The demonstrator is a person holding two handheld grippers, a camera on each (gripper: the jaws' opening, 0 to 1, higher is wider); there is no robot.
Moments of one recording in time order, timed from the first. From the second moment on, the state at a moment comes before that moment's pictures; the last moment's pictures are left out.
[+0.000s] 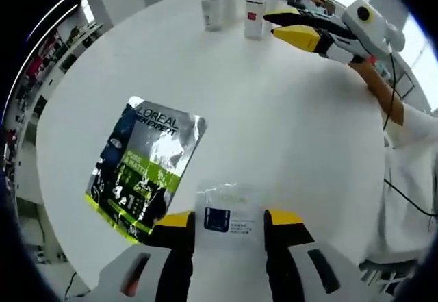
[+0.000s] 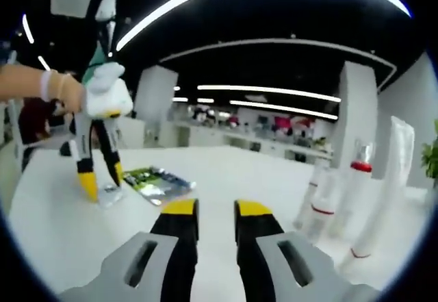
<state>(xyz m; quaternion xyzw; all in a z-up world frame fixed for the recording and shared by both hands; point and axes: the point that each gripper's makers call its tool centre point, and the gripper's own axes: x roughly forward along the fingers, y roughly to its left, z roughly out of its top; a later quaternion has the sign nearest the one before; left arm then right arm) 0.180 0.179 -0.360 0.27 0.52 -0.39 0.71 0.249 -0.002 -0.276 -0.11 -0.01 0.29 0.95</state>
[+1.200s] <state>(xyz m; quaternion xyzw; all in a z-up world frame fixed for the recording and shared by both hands) 0.258 0.079 -0.255 0.04 0.14 -0.37 0.92 0.237 -0.019 -0.214 0.03 -0.10 0.29 0.95</state>
